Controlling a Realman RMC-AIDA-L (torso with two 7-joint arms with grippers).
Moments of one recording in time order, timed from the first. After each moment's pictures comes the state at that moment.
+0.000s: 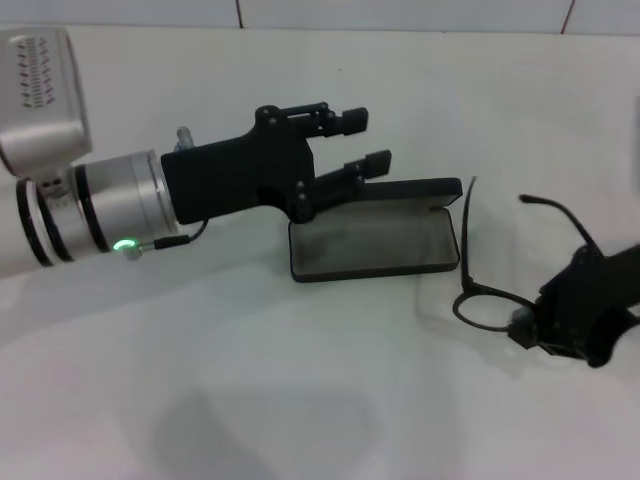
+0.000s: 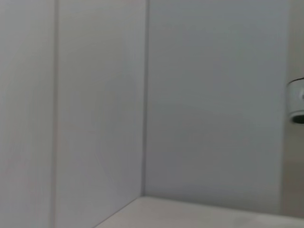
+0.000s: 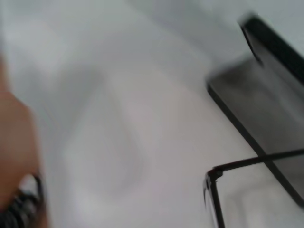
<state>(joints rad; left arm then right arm) -0.49 -2.08 1.21 0.59 1.33 1.43 -1.05 0.38 2.02 -1.45 -1.62 -2.25 -1.69 2.21</state>
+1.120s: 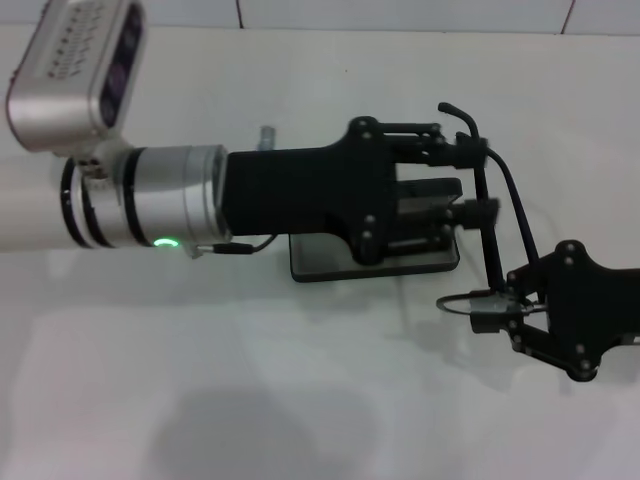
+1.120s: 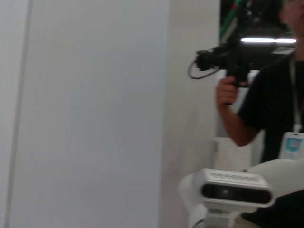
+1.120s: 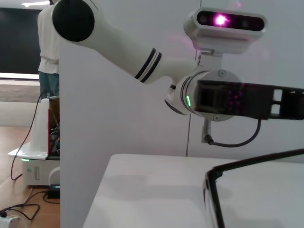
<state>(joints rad) -0.64 -2.09 1.25 0.50 1.33 1.70 -1.10 0.38 2.02 -1.10 -0.79 -1.69 -1.73 1.01</state>
